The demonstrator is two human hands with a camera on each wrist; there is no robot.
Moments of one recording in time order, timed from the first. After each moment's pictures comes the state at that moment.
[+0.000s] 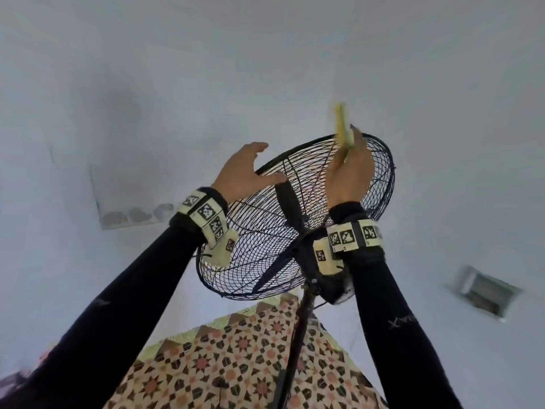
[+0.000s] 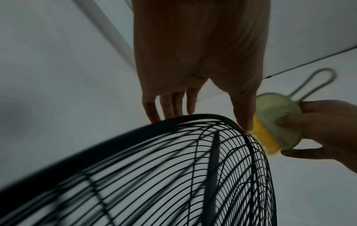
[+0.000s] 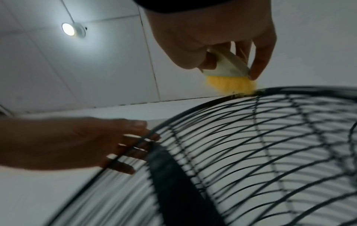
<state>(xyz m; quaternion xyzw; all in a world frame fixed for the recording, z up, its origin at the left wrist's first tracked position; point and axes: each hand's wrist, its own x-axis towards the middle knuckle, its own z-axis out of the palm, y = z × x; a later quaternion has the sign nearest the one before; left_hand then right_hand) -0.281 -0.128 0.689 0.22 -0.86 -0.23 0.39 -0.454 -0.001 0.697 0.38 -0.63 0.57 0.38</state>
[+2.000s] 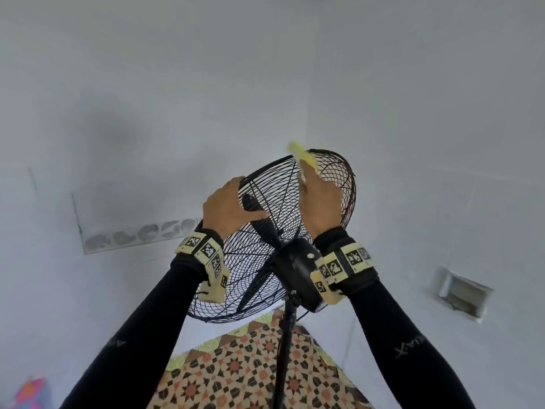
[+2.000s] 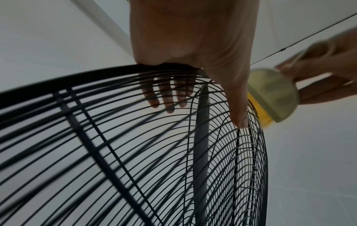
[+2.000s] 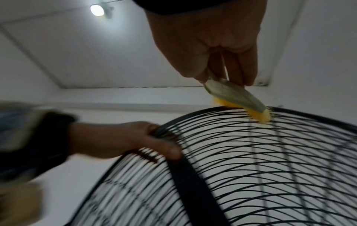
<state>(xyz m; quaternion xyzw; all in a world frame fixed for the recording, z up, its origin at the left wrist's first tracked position) -0.312 -0.099 0.653 0.34 -0.84 -0.10 0.41 -0.455 0.054 0.683 0.50 -0.64 0.43 0.39</state>
